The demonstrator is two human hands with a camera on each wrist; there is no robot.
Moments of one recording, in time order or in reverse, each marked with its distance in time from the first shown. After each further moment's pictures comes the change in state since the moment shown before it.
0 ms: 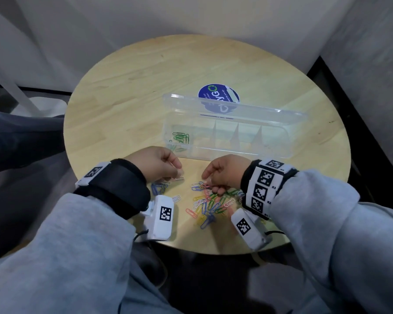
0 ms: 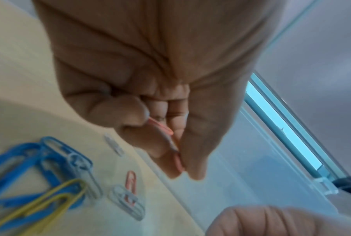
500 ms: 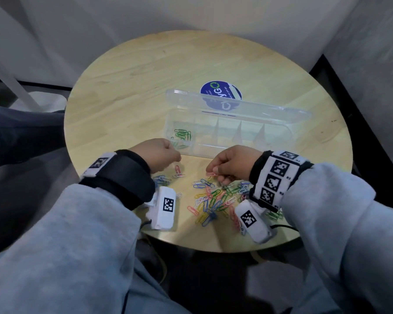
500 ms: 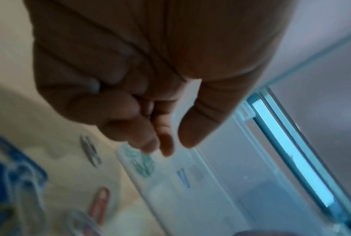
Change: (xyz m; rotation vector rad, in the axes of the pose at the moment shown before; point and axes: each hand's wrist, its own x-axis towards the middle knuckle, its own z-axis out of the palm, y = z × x) left_hand 0.006 0.010 -0.002 0.135 0.122 -0.049; right_hand -0.003 -0.008 -0.013 0.023 0.018 -0.039
